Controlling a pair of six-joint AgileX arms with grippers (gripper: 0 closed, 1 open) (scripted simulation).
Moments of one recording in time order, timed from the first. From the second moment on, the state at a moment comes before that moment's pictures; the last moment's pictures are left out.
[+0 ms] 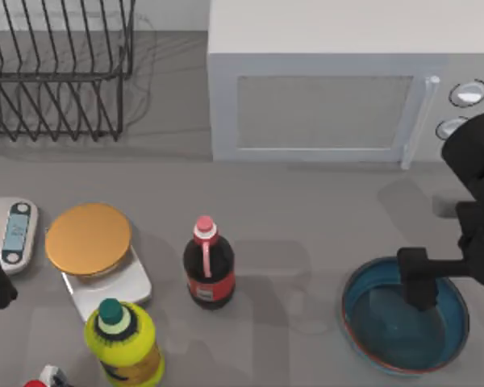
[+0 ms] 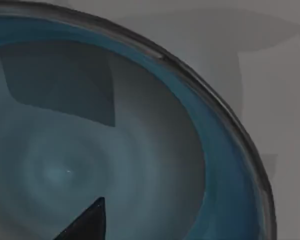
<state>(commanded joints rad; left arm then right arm) 0.00 0.00 0.00 0.00 0.00 0.00 0.39 1.60 0.90 -0.86 0.00 0.40</state>
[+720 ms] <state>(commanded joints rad) 0.00 0.00 0.00 0.00 0.00 0.00 0.39 1.64 0.83 -0.77 0.00 0.40</state>
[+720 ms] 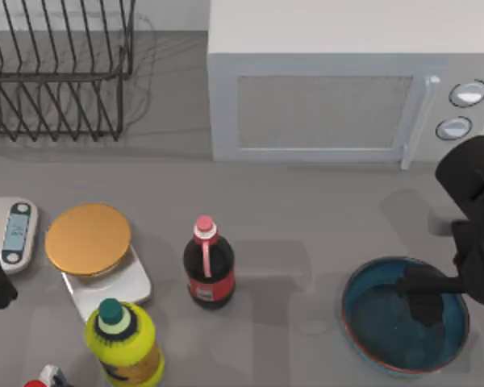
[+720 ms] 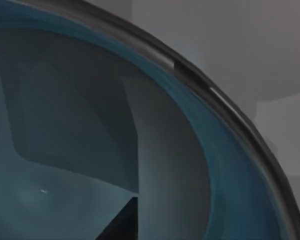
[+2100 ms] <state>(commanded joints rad) 0.00 0.00 0.00 0.00 0.00 0.00 0.39 1.60 0.98 -0.94 0.00 0.40</state>
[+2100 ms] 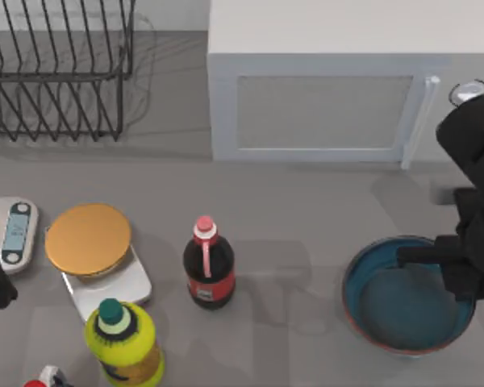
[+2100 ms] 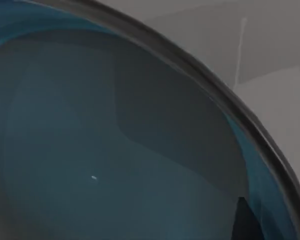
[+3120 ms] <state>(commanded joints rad) 0.00 0.00 0.00 0.00 0.00 0.00 0.35 1.47 1.32 -1.33 -0.04 0.37</state>
